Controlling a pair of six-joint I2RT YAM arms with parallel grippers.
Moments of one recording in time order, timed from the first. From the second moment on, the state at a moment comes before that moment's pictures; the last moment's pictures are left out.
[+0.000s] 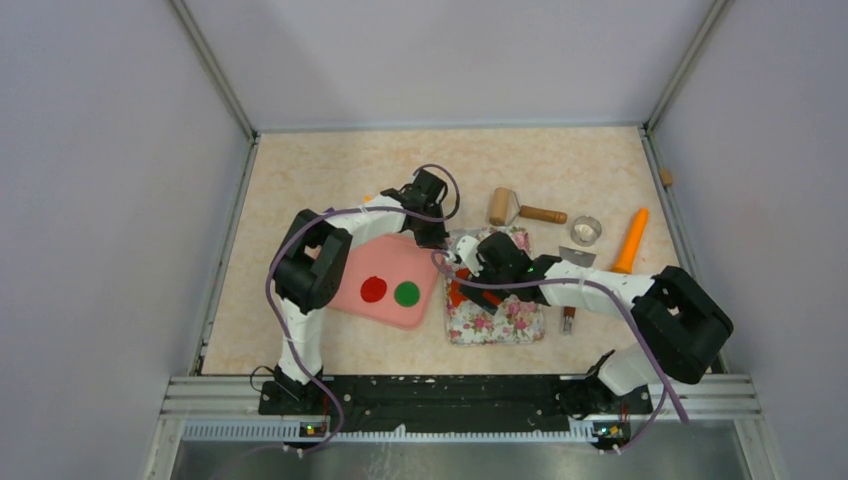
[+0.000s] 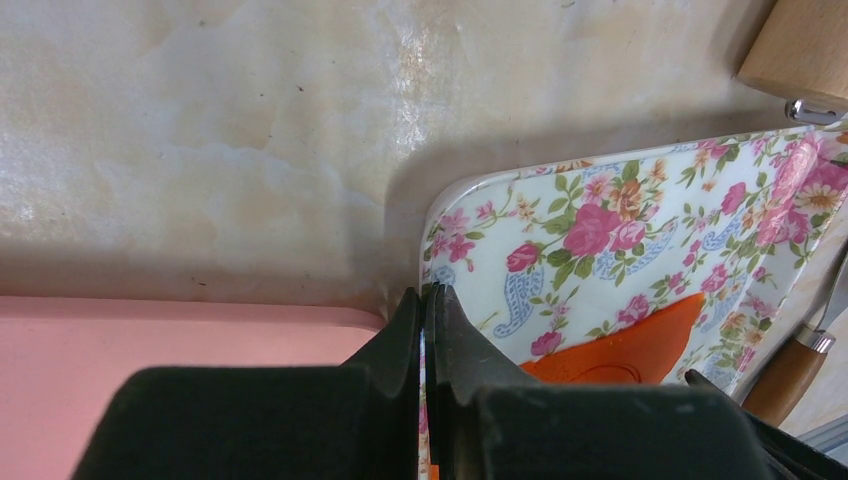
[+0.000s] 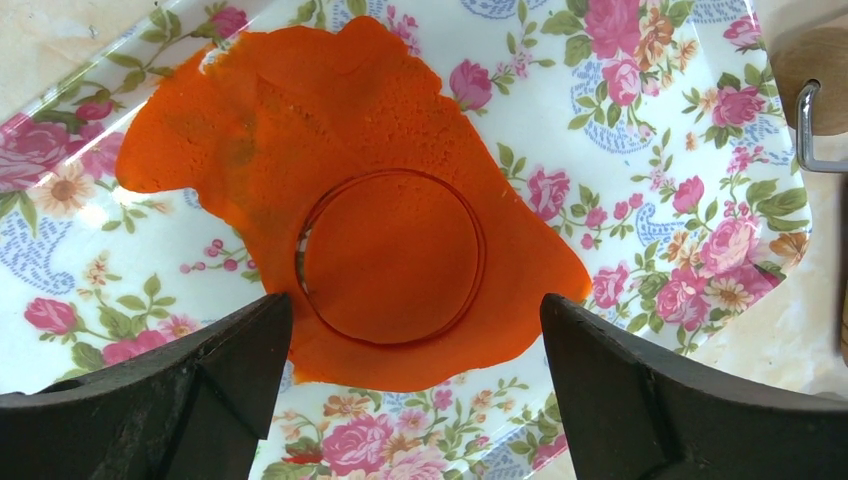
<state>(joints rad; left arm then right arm) -0.59 2.02 1.41 -0.44 0.09 -0.75 0.79 1.46 0.73 -0.22 0.11 -0.31</state>
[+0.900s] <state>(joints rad) -0.57 2.04 1.42 -0.43 0.17 -0.70 0.66 1.43 0.73 -0.31 0.05 -0.35</state>
